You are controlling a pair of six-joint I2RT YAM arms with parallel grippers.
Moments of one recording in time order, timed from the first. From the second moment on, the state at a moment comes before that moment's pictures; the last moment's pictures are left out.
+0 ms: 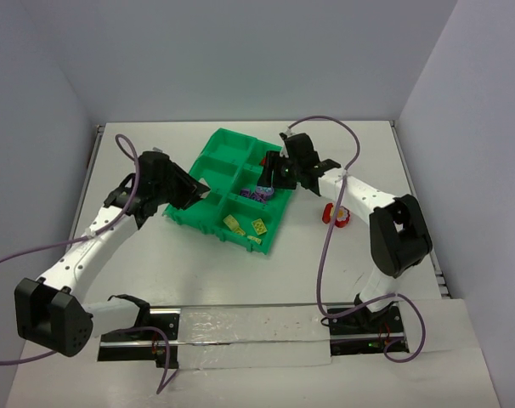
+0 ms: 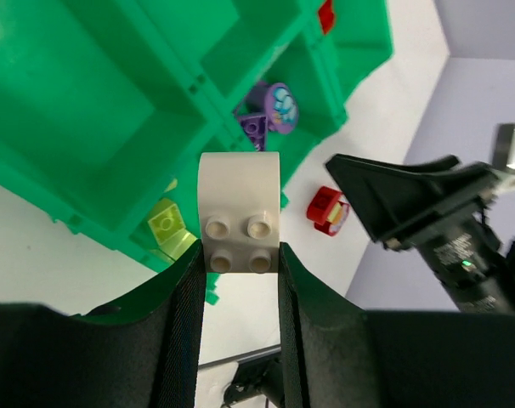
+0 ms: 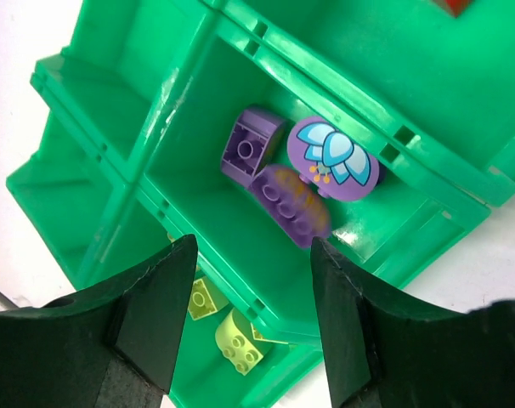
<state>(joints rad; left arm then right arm) -0.38 1.21 1.01 -0.50 0.10 -1.11 0.47 1.71 1.24 -0.25 -0.19 0.51</state>
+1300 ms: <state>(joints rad) -0.48 1.37 1.33 -0.55 -0.06 -0.89 0.02 1.17 0.76 -0.49 0.03 0.63</state>
